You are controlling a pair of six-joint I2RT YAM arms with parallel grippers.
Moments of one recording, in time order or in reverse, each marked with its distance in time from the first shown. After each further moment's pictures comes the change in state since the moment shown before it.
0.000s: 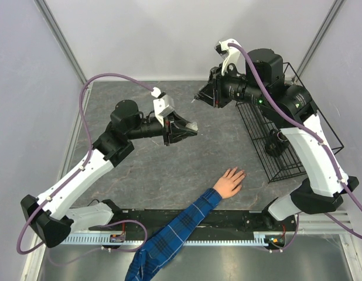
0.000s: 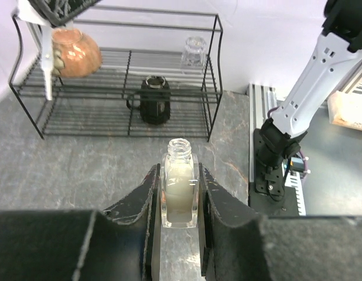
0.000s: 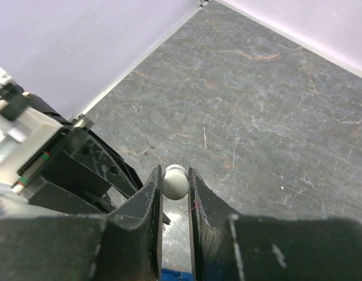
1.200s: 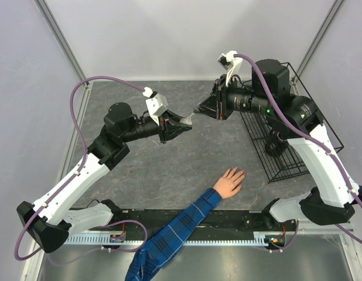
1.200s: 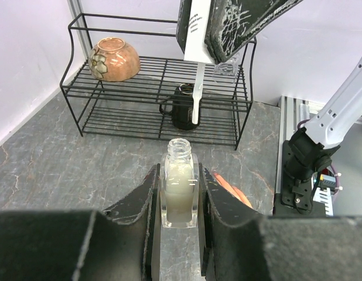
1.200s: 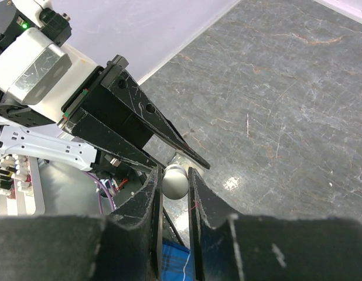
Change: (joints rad) left arm 0.022 -0.075 -0.048 0.025 -0.113 0.016; right arm 0.000 -0.125 -0.184 0.069 -0.174 0.067
